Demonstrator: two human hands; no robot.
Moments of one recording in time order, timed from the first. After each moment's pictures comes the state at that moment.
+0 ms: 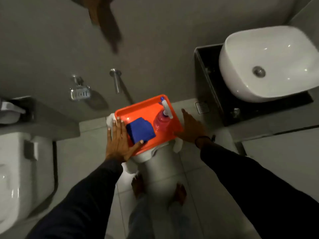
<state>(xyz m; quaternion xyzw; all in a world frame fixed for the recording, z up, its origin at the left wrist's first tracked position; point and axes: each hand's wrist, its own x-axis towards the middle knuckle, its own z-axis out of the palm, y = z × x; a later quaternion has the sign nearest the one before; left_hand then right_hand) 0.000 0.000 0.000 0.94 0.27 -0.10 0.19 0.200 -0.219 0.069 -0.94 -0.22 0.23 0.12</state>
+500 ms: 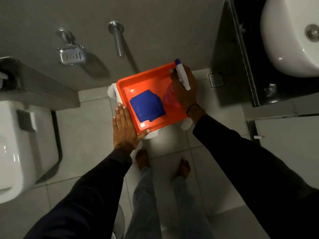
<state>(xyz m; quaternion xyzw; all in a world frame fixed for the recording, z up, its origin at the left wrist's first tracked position) -0.021 -0.010 -0.075 0.92 0.30 -0.14 0.20 0.207 -0.111 0.008 -0.82 -0.05 0.16 0.54</state>
